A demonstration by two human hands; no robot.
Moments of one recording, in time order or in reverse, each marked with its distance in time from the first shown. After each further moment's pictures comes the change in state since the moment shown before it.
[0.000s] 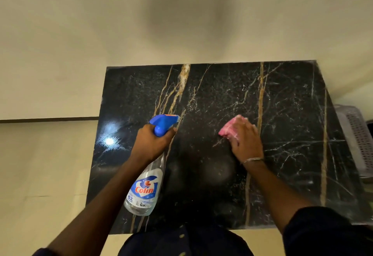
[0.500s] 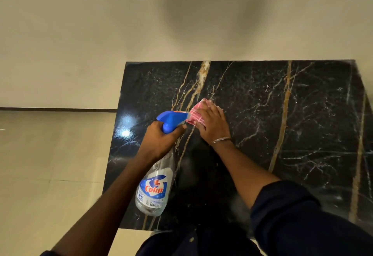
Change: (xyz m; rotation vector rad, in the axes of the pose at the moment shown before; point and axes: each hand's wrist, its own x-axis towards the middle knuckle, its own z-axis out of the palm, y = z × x) left_hand 0.008 0.001 -0.020 -0.098 -0.030 -0.051; right_hand 0.078 -0.142 0.039 0.111 -0.062 -0.292
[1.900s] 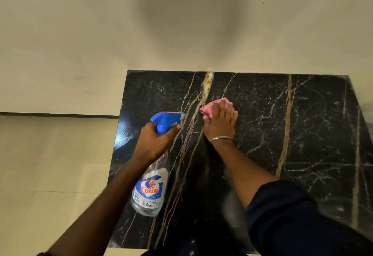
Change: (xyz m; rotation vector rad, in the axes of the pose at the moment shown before) left_hand 0.035 -0.015 -0.038 -0.039 0.064 0.015; right_hand 0.042 -0.014 -0.010 -0.116 -0.067 0.443
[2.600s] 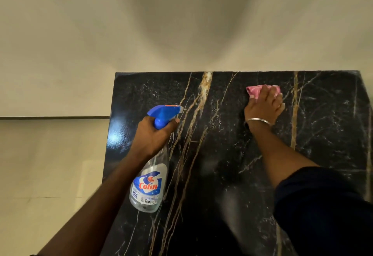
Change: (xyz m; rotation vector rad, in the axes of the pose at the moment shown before) left_hand 0.062 0.011 0.007 -0.031 -0.049 0.075; right_hand 0.089 0.104 -0.028 -0.026 0.240 0.380
